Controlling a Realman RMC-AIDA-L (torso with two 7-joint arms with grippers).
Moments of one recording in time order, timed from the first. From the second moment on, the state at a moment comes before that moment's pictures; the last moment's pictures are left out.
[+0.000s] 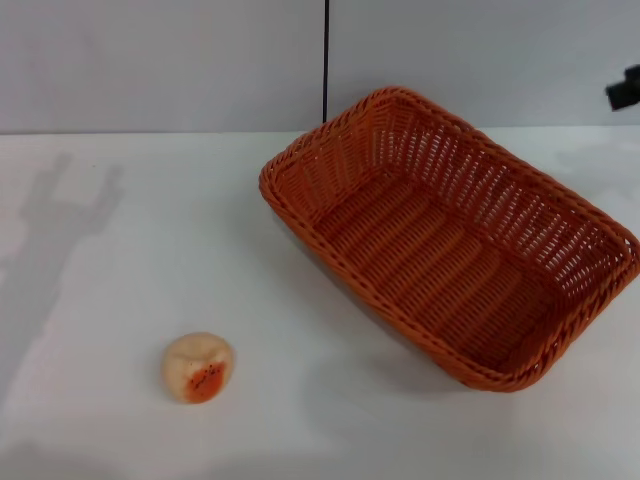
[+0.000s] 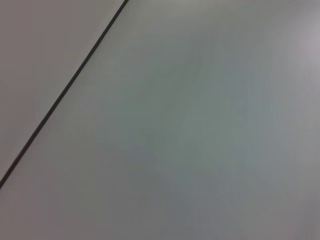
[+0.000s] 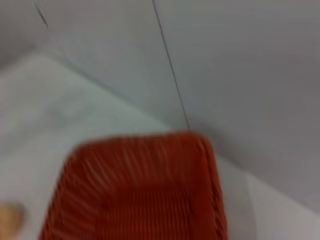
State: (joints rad) left arm -0.34 -2.07 -2.49 -0.03 0.85 -1.76 2.36; right arm 0.81 1.86 -0.63 -1.11 -2.47 -1.85 2.14
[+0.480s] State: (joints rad) left arm -0.33 -2.07 -2.48 -0.01 0.85 -1.75 2.36; right arm 0.86 1.88 -0.84 -1.00 -2.53 -1.72 2.20
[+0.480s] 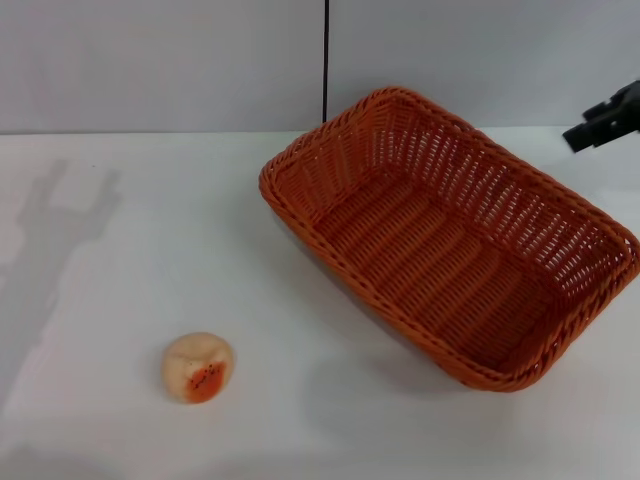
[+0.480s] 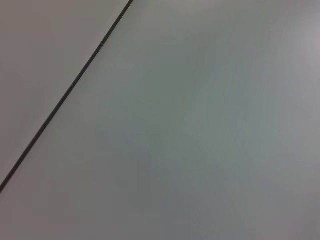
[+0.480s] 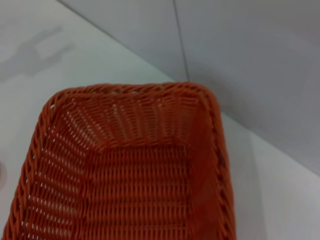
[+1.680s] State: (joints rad) left arm -0.34 -2.07 -2.47 -0.01 0.85 -1.72 2.35; right arm 0.88 1.97 -0.93 -0.83 -2.62 -1.47 2.21
